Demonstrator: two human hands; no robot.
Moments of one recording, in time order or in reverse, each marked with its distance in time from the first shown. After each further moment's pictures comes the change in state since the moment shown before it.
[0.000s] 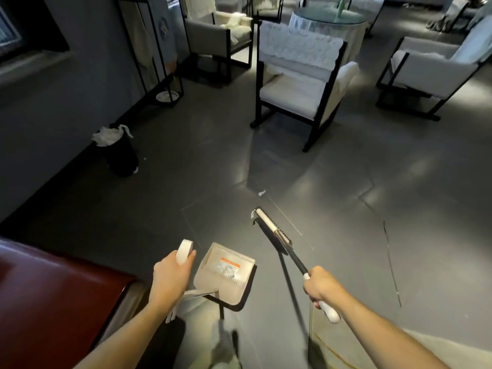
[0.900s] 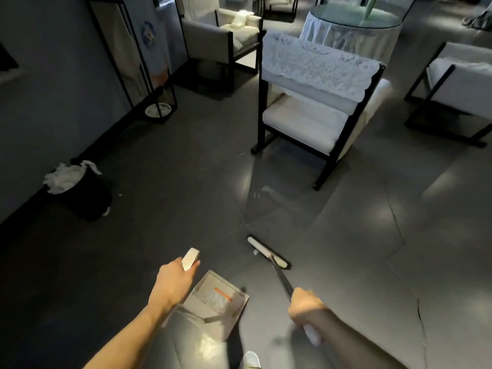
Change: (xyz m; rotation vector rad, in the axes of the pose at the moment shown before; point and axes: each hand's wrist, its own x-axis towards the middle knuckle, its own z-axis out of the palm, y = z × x) left_hand 0.415 0.200 0.154 0.263 -0.107 -0.086; right_hand 0.338 -0.234 -0.215 -0.412 -0.149 -0.037
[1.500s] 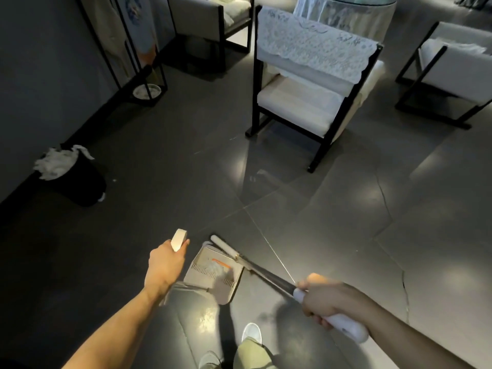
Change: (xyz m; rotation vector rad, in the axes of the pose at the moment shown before) left_hand 0.003 -0.028 -0.024 -0.113 0.062 -0.051; right_hand -0.117 -0.004 -0.026 0.233 -0.113 -0.102
